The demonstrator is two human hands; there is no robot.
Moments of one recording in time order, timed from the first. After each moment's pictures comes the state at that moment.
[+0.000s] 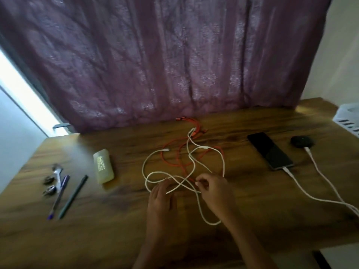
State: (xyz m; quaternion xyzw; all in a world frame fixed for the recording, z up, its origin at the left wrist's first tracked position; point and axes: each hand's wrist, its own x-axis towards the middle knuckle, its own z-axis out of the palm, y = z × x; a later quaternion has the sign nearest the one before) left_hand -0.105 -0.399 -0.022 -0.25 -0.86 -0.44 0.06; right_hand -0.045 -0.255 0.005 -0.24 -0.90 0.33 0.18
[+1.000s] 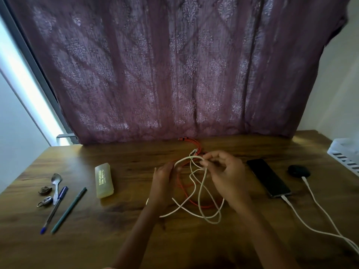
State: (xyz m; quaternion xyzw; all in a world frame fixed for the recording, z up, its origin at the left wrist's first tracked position) left_hand -0.175 -0.356 0.045 -0.32 -0.82 -0.46 0.07; right_hand -0.058 -0.244 0.109 -0.19 -0.76 0.53 0.33
